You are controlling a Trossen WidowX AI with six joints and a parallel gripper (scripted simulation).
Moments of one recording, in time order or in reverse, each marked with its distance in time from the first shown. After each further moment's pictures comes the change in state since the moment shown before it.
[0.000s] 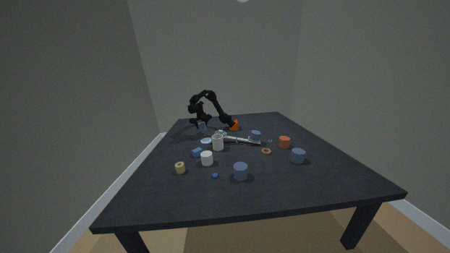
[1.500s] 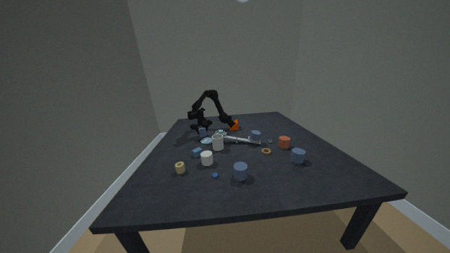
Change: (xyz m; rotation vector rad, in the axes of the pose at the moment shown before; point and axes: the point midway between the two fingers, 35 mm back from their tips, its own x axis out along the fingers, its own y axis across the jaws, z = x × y) arm 0.055 0.001 -0.007 -0.003 0.004 -0.010
